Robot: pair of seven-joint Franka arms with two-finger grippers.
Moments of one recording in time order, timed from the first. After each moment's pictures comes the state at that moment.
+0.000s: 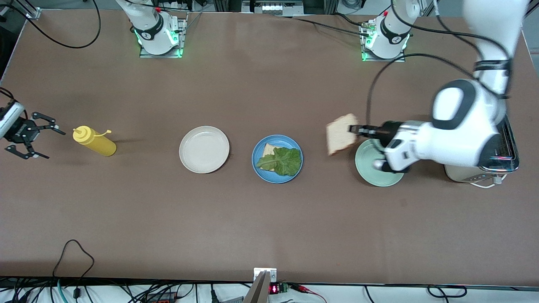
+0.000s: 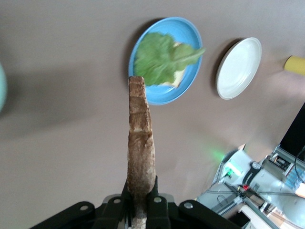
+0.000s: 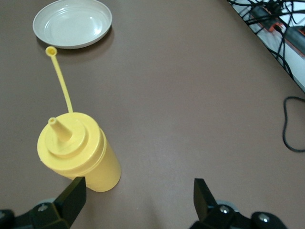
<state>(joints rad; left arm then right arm) 0.01 0.45 -0.31 -1.57 -0.57 1.70 -0.11 -0.66 0.35 0.12 -1.86 0.61 2.04 -2.11</state>
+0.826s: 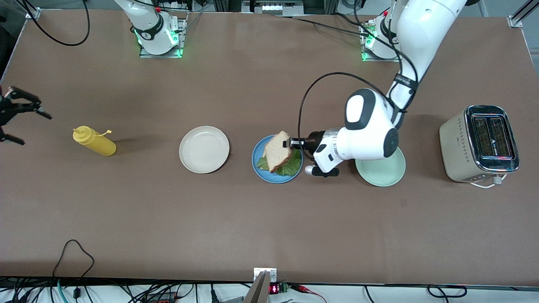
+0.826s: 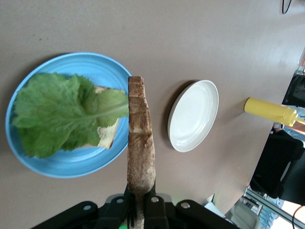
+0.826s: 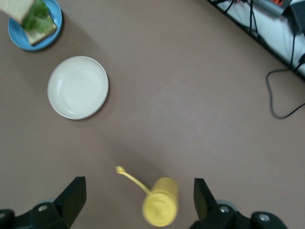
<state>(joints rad) -0.22 0.61 -0.31 -1.59 -0.77 2.18 -0.09 -0.31 0.07 0.12 -1.66 0.25 1.75 -0.96</state>
